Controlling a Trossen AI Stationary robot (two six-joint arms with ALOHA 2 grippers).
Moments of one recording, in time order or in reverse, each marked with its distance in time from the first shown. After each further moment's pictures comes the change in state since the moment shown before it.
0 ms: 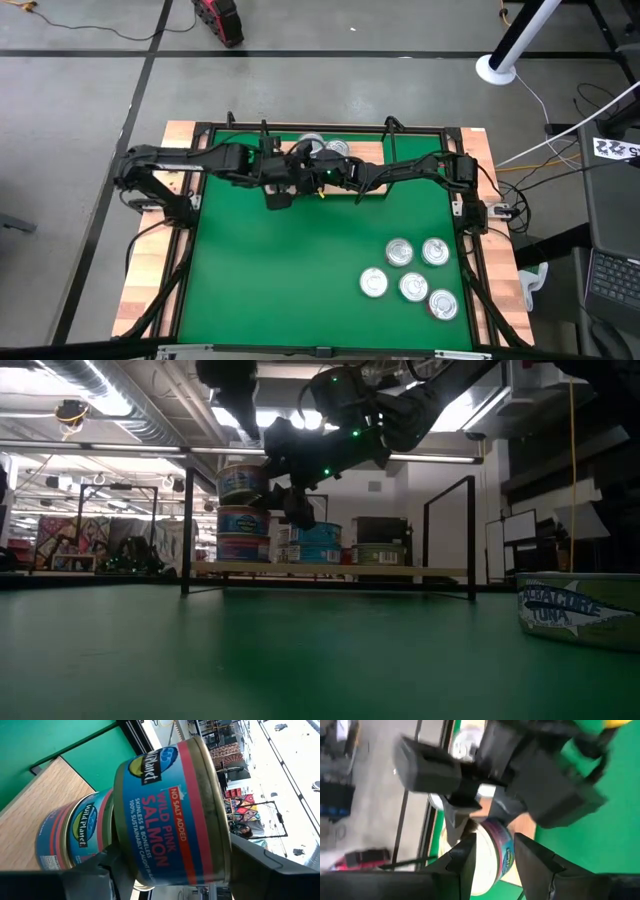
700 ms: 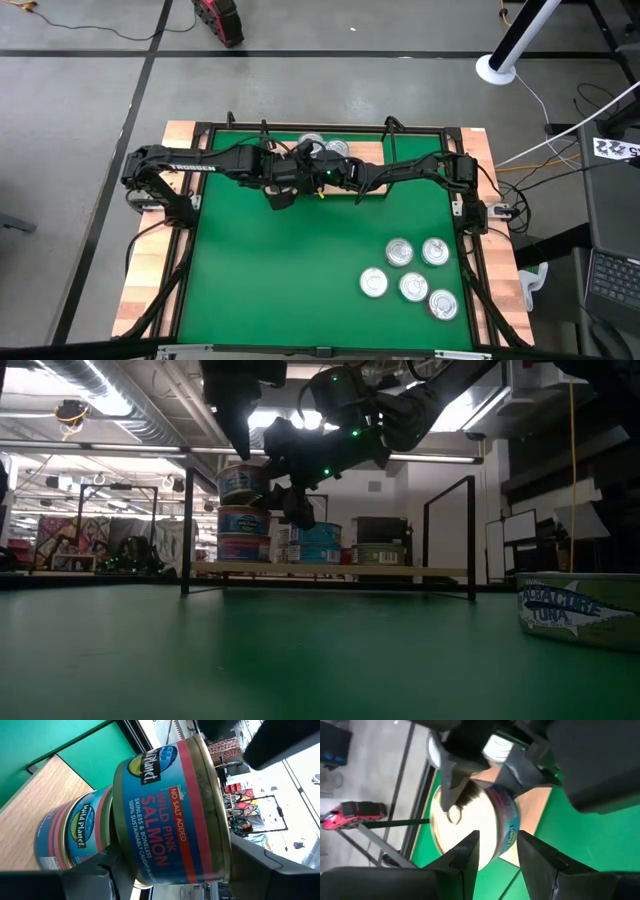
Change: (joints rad) left arm 0.023 0.072 0.000 -0.106 -0.012 -0.219; right arm 0.000 0.000 0.000 -0.002 0.028 0.024
